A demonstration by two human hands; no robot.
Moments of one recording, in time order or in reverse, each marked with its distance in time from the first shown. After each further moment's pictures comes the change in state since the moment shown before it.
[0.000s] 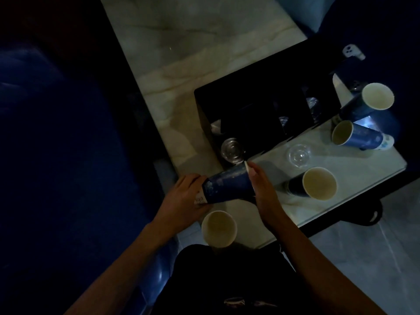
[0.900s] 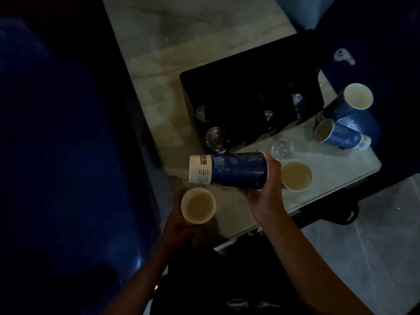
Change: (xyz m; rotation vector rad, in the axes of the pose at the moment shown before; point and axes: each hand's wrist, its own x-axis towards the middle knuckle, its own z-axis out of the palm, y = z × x) left_hand -0.071 0.023 0.126 -0.749 0.073 -0.497; right_hand -0.029 -0.026 -0.039 0.538 0.161 0.122
